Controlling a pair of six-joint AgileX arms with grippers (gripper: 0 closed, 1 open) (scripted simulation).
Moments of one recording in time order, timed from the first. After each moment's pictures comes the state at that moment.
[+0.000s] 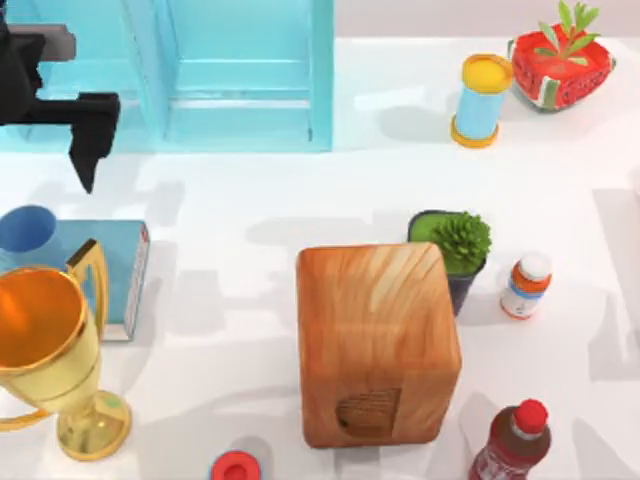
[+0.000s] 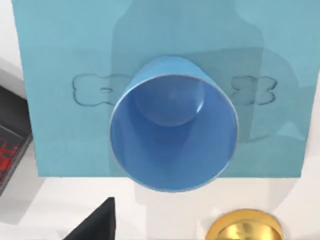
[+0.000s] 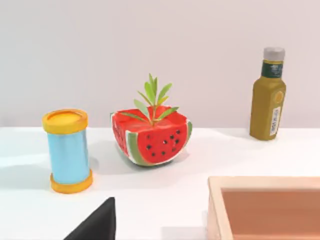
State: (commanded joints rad) left arm -0.11 1.91 1.73 -1.39 0.00 -0.09; right arm 0.00 0.00 0.00 0.00 0.00 0.00
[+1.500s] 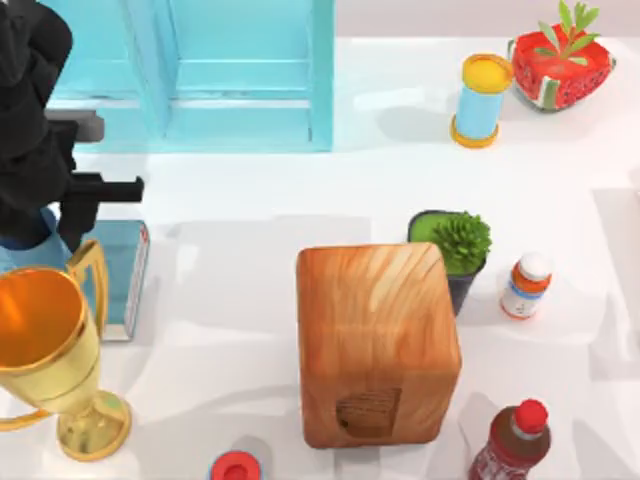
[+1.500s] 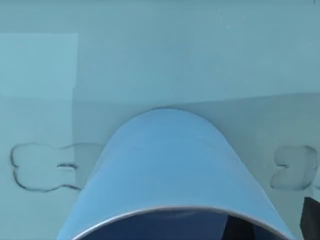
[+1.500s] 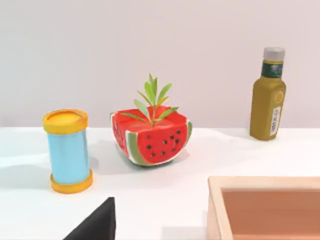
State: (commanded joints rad) left arm -0.11 1.94 1.42 -1.05 0.00 -0.08; right arm 0.00 0.00 0.00 0.00 0.00 0.00
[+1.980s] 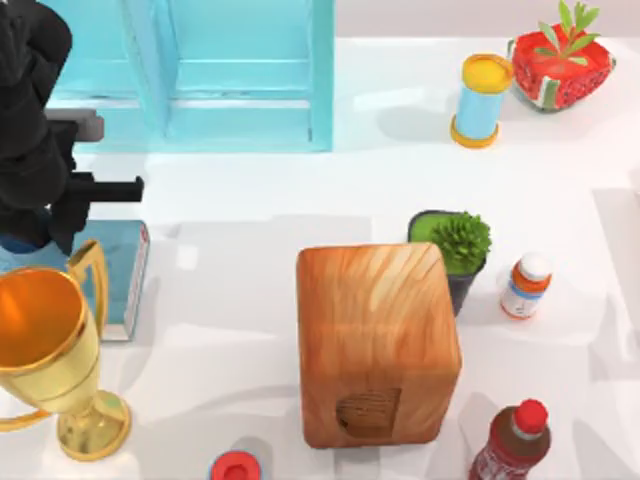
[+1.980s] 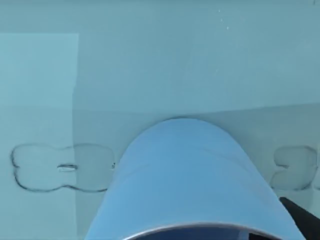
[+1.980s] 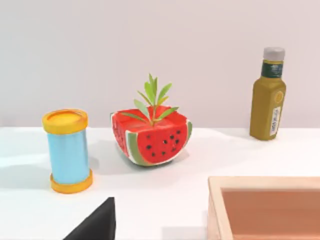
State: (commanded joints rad) left arm -0.11 1.94 1.42 -1.05 0.00 -0.08; right arm 0.00 0.00 0.00 0.00 0.00 0.00
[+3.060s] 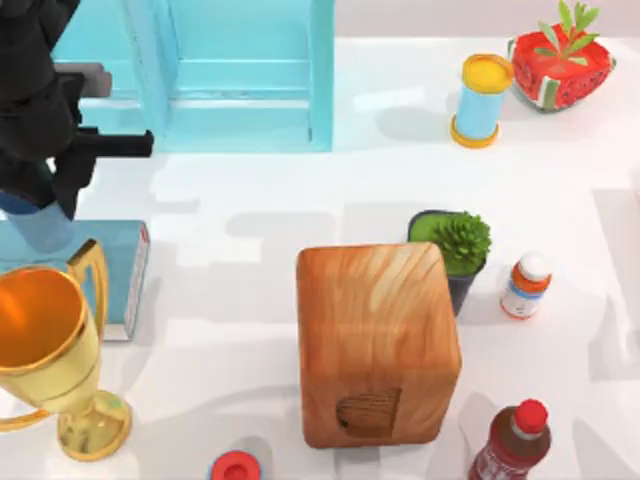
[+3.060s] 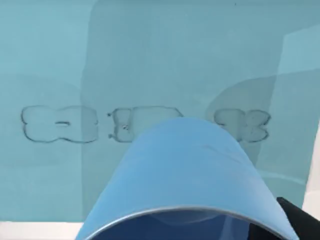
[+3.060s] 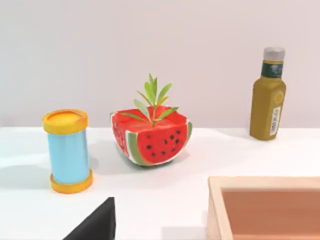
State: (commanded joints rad) left arm -0.16 1.97 1.65 -1.27 -0.01 -0.13; right arm 0.00 0.00 0.00 0.00 0.00 0.00
